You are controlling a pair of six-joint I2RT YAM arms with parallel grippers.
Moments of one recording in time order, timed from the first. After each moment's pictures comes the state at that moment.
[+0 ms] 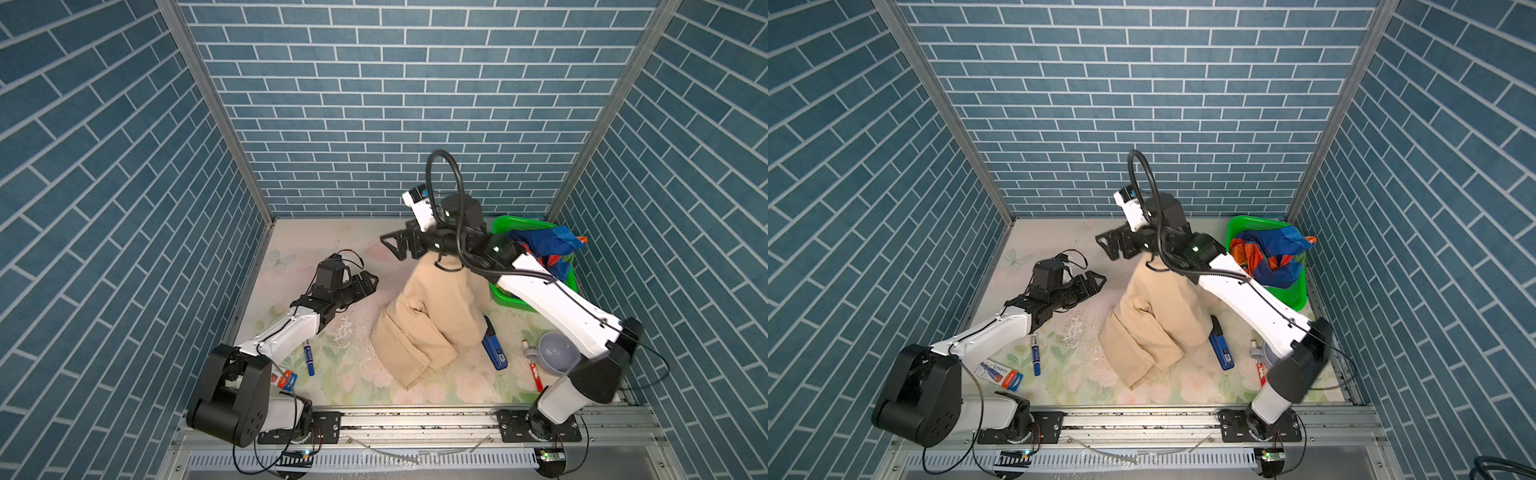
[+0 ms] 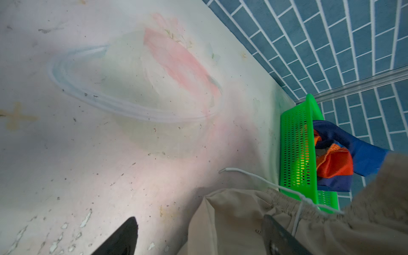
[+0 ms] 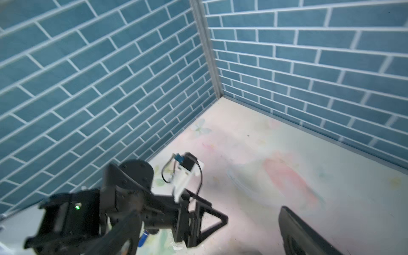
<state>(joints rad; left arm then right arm) -0.31 1.32 0.71 0.00 0.27 -0.77 0.82 1.73 1.91 -0.47 -0.28 0.22</state>
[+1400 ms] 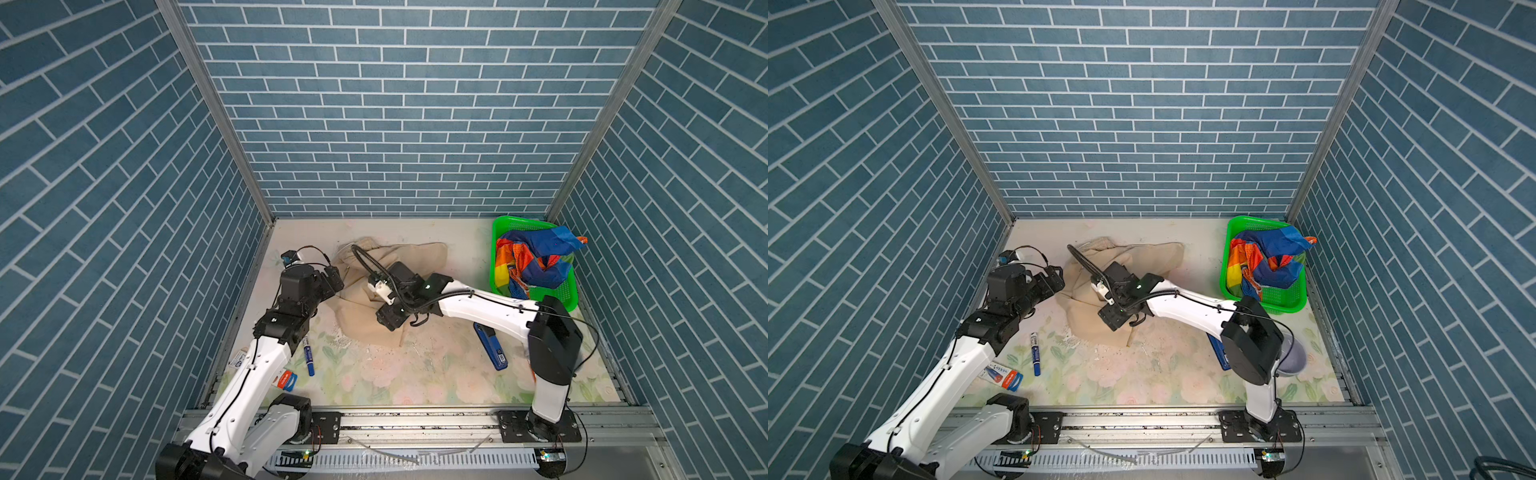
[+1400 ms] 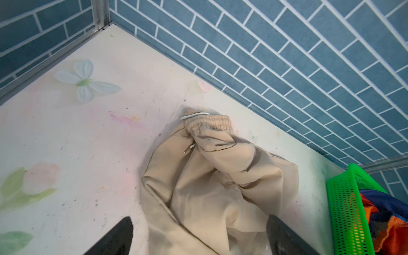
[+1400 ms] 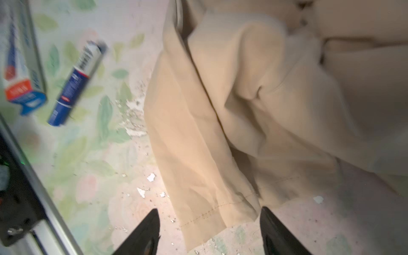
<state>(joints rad) -0.19 0.93 0.74 -0.34 -0.12 -0.63 1.04 1.90 1.50 -0.65 -0.05 0.06</state>
